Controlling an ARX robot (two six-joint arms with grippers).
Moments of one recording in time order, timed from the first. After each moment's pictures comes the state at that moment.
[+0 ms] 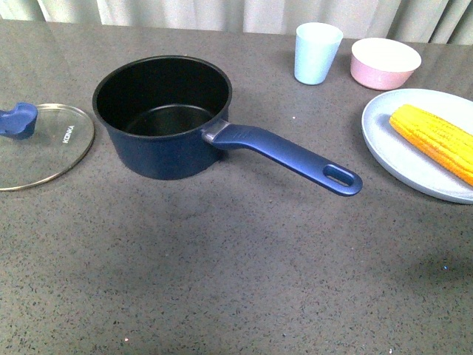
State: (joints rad) left arm 0.00 0.02 0.01 0.00 0.00 0.00; right arm -0.11 0.21 0.15 -0.29 -0.26 0.07
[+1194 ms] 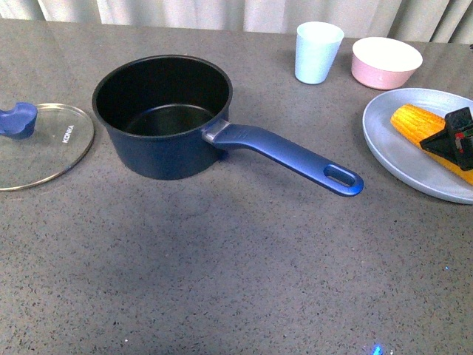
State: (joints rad) left arm 0.00 0.02 0.01 0.00 0.00 0.00; right arm -0.09 1.94 0.97 0.17 -0.27 -0.45
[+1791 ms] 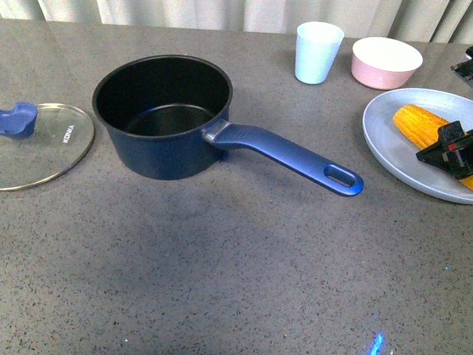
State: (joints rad) left arm 0.00 0.01 0.01 0.00 0.00 0.00; right arm -0.10 2.02 1.02 0.14 -0.28 -0.47
